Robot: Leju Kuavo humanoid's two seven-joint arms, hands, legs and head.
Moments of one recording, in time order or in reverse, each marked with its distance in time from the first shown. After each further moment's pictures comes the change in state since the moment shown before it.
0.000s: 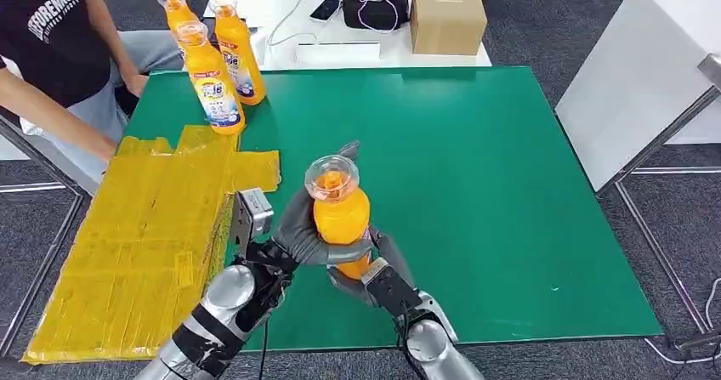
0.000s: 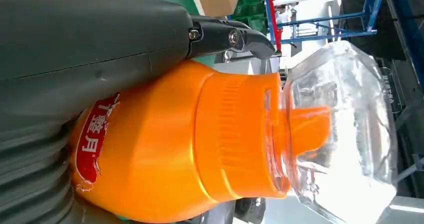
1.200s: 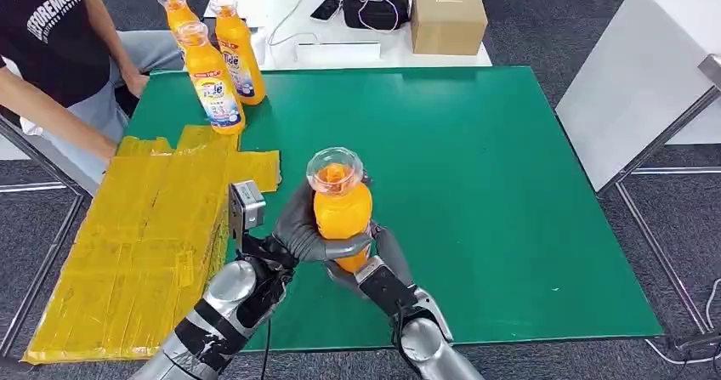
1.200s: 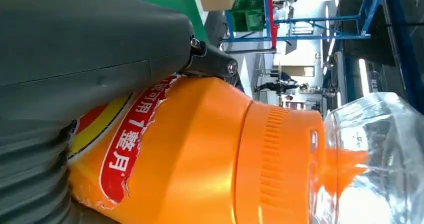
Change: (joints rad) left arm -0.023 -0.002 -0.003 0.042 0.114 0.033 -0.018; right arm -0.019 -0.002 0.058 -0.019 -0.009 -0.113 -0.005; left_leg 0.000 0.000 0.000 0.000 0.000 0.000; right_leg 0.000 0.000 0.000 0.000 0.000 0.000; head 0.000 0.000
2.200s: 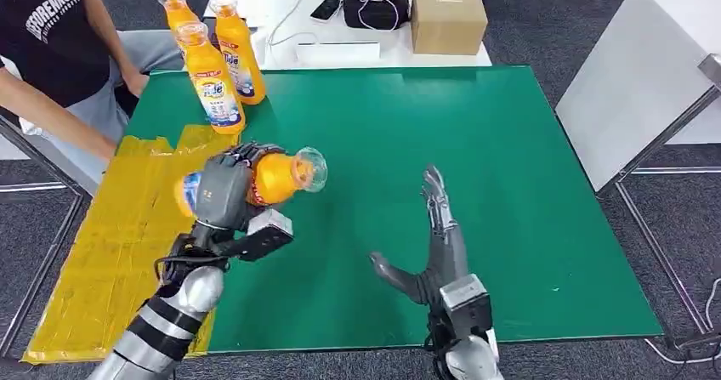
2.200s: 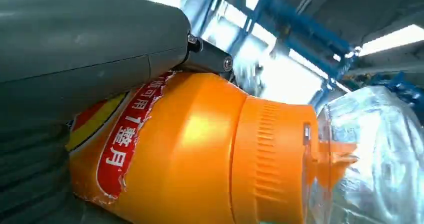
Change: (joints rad) left arm 0.040 0.143 0.178 -0.083 -1.170 0.573 0.096; right arm 0.195 -0.072 -0.113 -0.498 -0.129 -0.050 -0.025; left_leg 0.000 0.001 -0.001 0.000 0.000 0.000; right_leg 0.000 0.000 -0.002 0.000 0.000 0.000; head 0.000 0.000
